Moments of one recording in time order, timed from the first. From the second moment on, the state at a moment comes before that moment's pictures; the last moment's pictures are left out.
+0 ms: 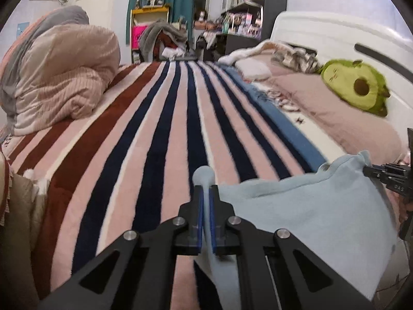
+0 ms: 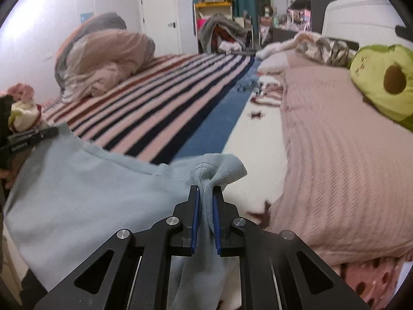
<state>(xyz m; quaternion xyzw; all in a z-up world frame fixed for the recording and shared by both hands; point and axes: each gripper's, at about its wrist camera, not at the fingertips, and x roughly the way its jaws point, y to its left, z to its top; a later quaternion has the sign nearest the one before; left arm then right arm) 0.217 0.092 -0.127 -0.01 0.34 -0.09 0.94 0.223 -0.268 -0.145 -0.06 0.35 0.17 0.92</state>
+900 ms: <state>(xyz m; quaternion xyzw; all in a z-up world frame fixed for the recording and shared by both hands) 0.011 0.122 -0.147 -0.23 0.38 -0.10 0.89 0.081 -0.208 -0.149 0.01 0.35 0.34 0.87</state>
